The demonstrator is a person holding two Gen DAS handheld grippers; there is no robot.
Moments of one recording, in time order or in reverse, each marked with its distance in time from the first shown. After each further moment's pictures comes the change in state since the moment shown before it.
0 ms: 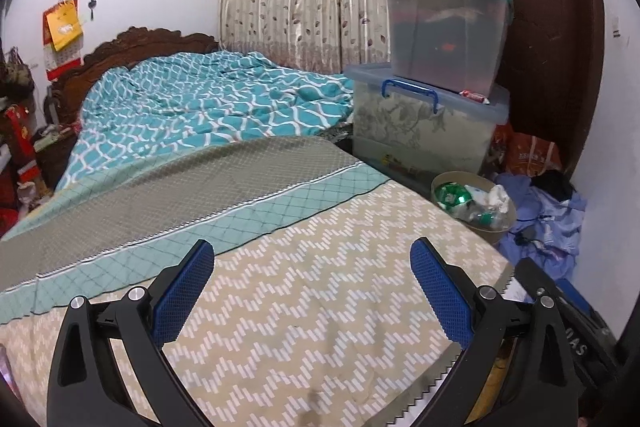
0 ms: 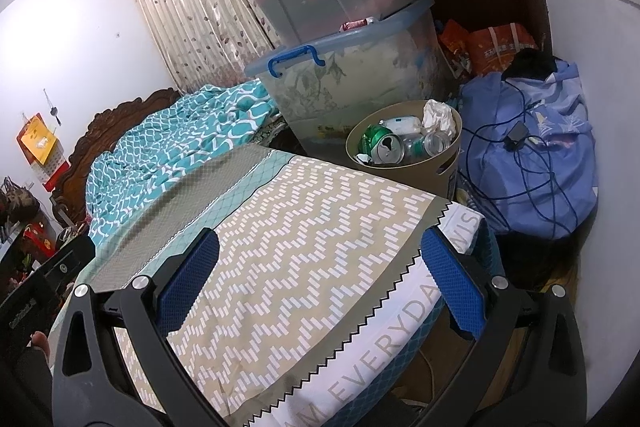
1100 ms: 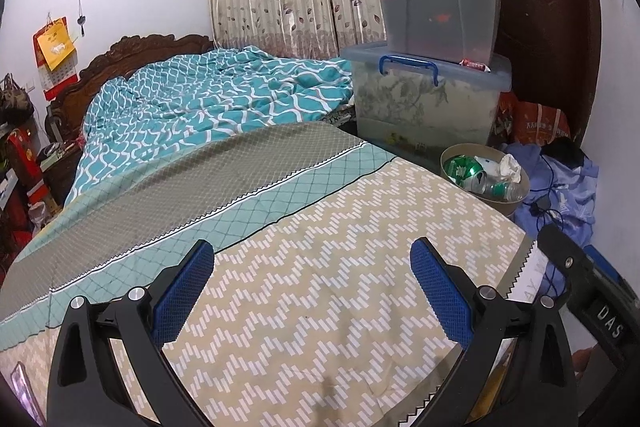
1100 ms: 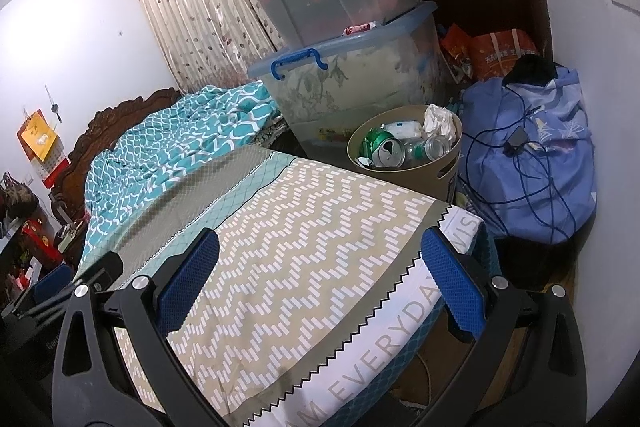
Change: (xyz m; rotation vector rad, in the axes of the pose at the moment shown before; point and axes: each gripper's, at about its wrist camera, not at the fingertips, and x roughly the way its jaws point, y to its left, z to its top) left arm 0.015 -0.011 -0.009 0.096 0.047 0.024; right arm -0.003 0.001 0.003 -0.012 -0.014 -0.001
